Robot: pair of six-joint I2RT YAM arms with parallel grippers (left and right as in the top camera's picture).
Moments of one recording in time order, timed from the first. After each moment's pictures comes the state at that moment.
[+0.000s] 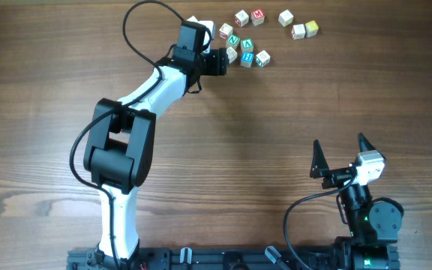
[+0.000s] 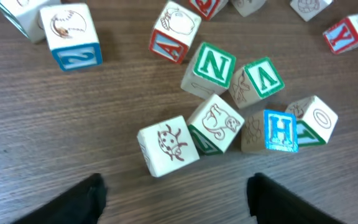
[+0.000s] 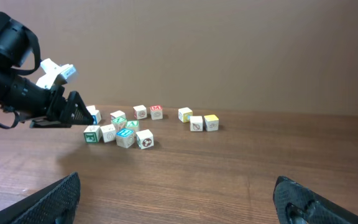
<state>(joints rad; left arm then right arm) -0.35 2.20 1.55 -0.15 0.14 -0.26 -0.04 0.01 0.01 0.01 -0.20 0.02</state>
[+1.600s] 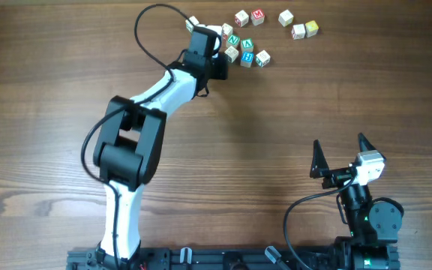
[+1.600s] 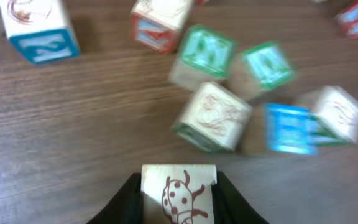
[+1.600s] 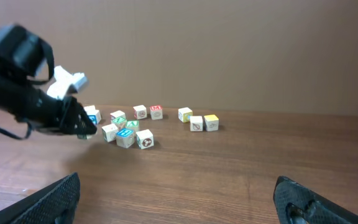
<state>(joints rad) -0.40 2.23 1.56 -0.14 0.07 -0.26 -0.04 0.01 0.01 0.01 -0.20 0.02</state>
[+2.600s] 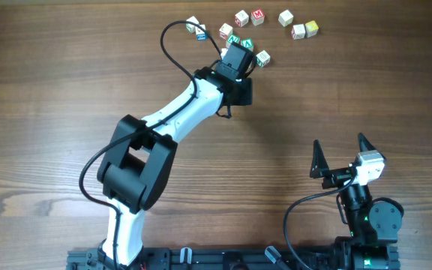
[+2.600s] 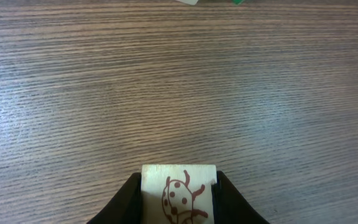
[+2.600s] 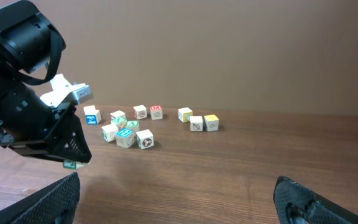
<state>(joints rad) -0.59 2.11 1.56 -0.53 0.00 -0.50 -0.04 0.01 0.01 0.01 -0.20 0.02</state>
